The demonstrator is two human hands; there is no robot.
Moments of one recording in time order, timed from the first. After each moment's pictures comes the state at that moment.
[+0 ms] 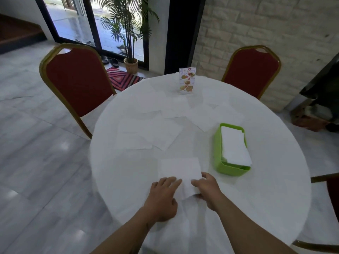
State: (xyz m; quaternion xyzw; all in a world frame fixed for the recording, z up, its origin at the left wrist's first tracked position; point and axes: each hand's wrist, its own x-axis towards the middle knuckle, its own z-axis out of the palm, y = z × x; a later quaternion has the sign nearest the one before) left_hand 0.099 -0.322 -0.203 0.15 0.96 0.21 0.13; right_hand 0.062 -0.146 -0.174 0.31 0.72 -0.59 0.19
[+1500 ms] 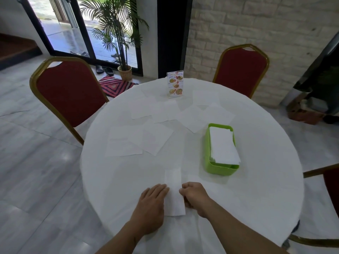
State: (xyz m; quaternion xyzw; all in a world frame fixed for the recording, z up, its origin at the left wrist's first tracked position) left_hand 0.119 -0.324 -0.213 0.16 0.96 0.19 0.08; right_hand 0.079 -0.144 -0.176 0.26 0.73 -0.58 0.27
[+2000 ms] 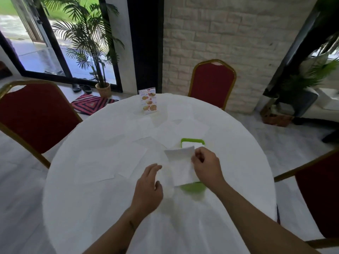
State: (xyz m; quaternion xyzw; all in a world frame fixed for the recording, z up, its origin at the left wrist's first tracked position) left_hand 0.027 -0.243 -0.154 0.10 0.91 0.40 -0.06; right_hand 0.010 -0.041 -0.080 0.09 0.88 -0.45 -0.10
